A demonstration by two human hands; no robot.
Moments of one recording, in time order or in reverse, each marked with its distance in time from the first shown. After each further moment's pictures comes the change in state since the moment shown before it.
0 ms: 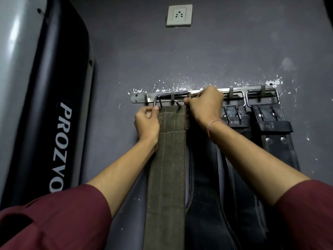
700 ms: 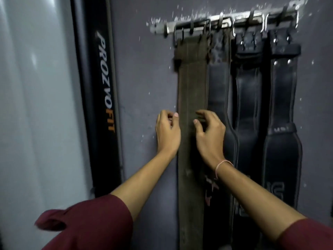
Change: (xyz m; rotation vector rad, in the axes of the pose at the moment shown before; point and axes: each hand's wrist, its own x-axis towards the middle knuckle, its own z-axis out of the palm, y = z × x) left_hand -0.205 -0.014 -0.136 0.389 -0.220 -0.124; right_hand -0.279 0.062 -0.031 0.158 -0.155 -0.054
